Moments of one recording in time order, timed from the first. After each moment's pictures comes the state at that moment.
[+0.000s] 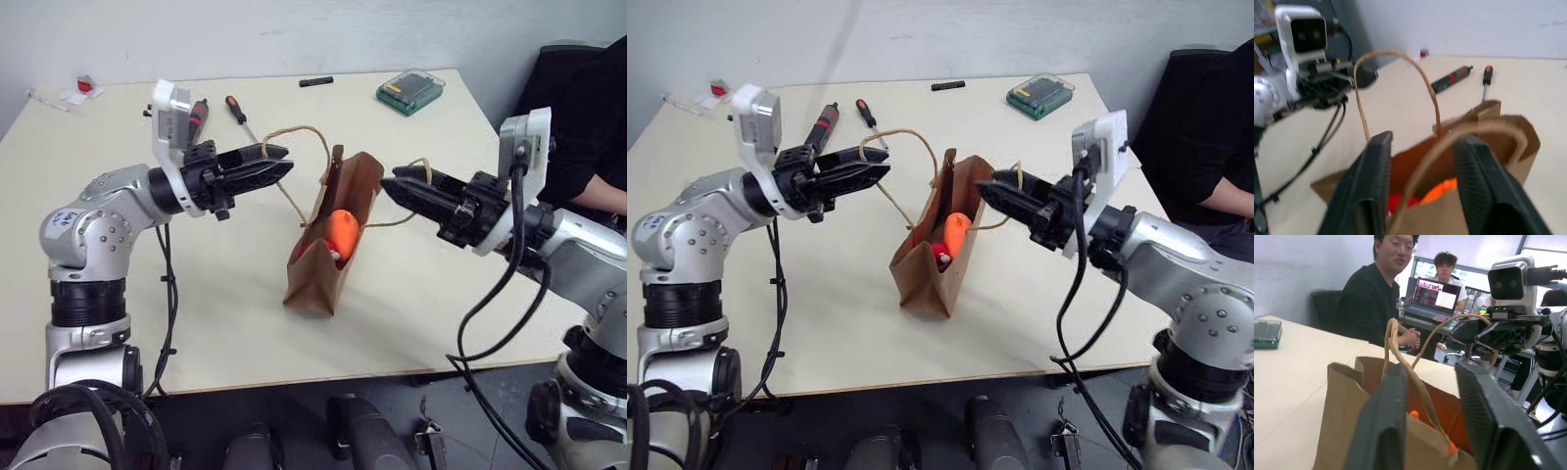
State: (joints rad) left arm -0.79 0.62 0.19 -0.01 -0.80 0.80 -0.97; right arm -0.57 -0.60 -0.39 -0.59 1.22 1.17 0.27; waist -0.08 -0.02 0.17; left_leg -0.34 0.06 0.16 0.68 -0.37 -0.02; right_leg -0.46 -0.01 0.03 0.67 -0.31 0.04
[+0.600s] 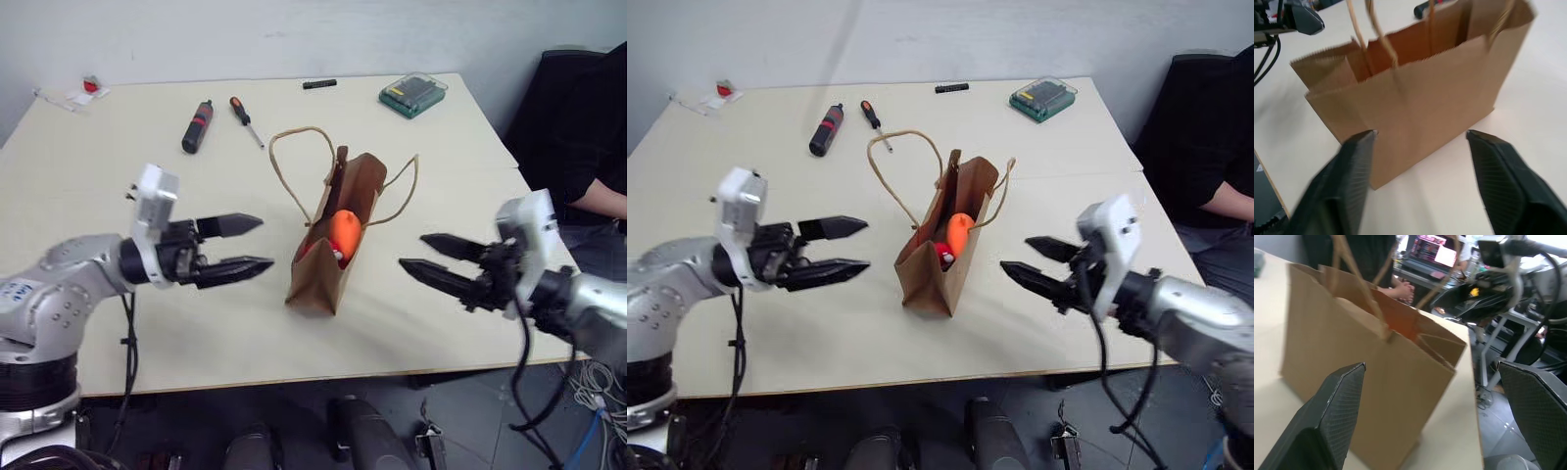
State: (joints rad) left arm -0.40 0.73 0.23 -0.36 -0.89 0.87 -0.95; right arm -0.19 -0.78 -0.25 -0.71 1.08 0.96 0.36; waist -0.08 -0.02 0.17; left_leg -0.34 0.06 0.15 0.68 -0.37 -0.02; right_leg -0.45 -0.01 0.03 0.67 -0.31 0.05
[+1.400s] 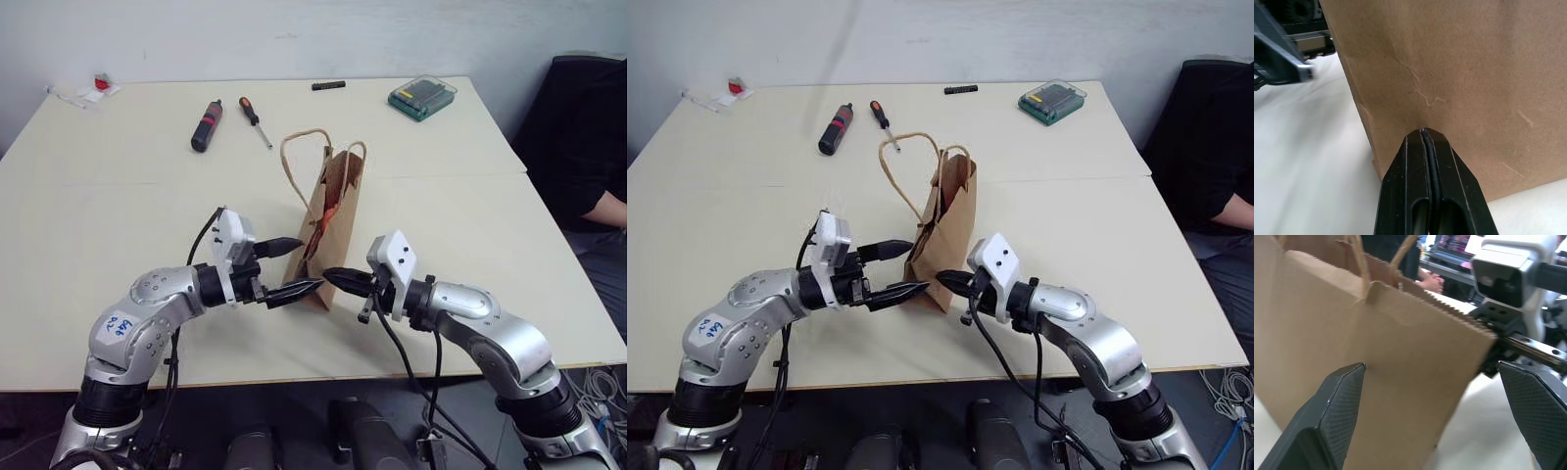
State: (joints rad) left arm -0.32 0.51 0.01 -0.38 -0.62 0.66 -0.72; right arm -0.33 -0.51 0.23 -0.42 0.52 0.61 0.60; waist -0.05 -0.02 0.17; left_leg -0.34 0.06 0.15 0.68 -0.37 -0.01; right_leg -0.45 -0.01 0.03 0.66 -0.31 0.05
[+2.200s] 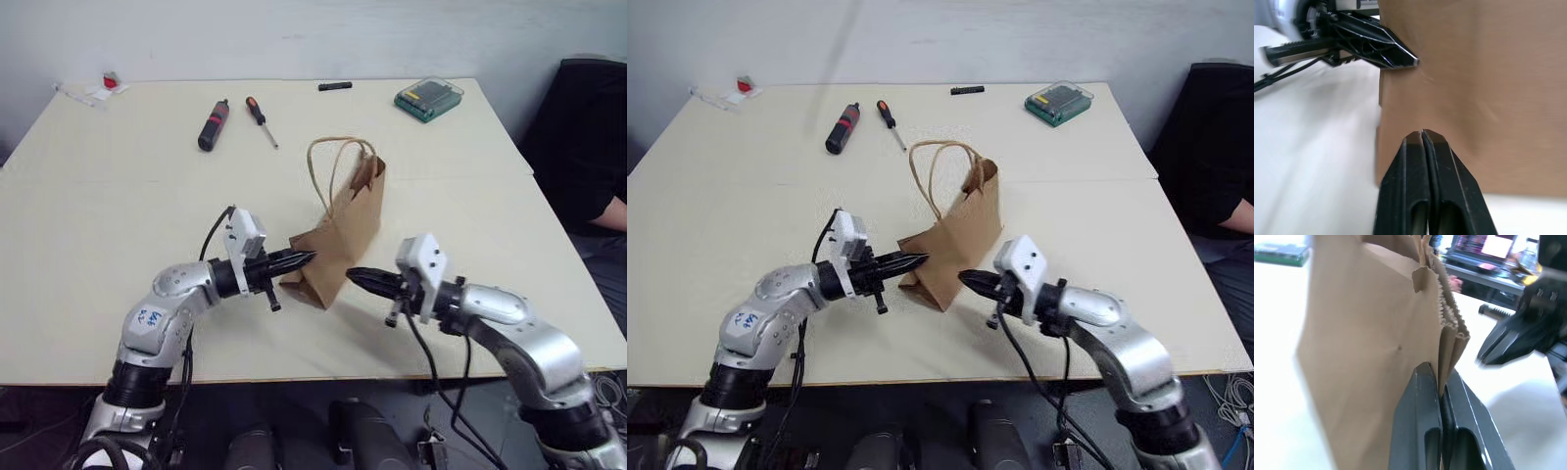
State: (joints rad) left arm -0.46 0.49 -0.04 -0.10 -0.53 0.49 -0.91; right arm -0.16 -0.66 -0.04 -0.59 0.59 0.65 0.73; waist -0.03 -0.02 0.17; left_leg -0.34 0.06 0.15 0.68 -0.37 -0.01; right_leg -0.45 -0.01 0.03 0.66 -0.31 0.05
